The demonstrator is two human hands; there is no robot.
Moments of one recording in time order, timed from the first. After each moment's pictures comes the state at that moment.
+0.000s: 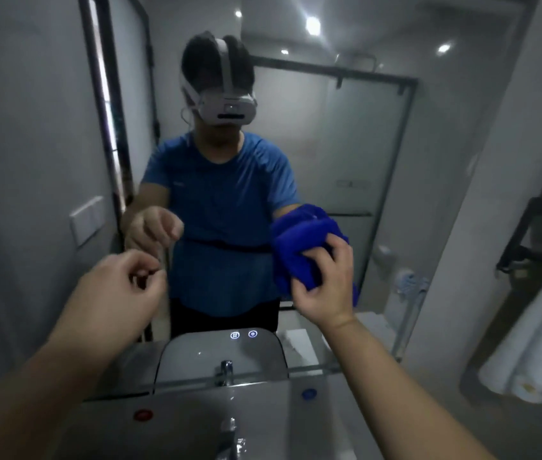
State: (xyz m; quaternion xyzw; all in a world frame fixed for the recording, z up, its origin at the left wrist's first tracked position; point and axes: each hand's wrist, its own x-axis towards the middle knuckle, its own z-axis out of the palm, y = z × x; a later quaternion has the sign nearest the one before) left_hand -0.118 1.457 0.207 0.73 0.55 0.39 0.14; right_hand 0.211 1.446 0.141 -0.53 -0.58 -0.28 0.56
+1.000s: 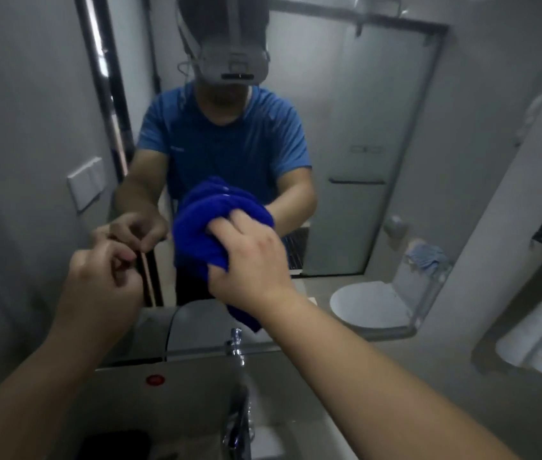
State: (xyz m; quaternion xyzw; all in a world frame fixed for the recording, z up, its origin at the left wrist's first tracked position) left_hand -0.145 1.512 0.125 0.68 0.54 0.48 0.10; right_hand 0.077 1.470 0.157 -0.52 -0.72 -0.17 0.42
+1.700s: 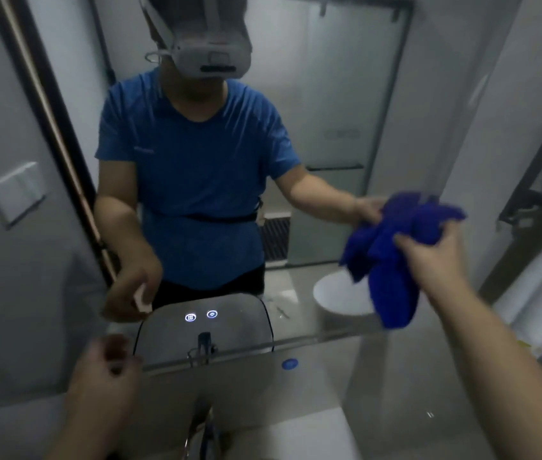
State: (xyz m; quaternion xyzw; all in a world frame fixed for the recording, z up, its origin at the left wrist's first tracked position) left_hand -0.063 1.462 0.029 0.58 0.61 0.41 0.35; right_hand 0.399 1.375 0.133 -0.71 -0.30 0.04 0.64
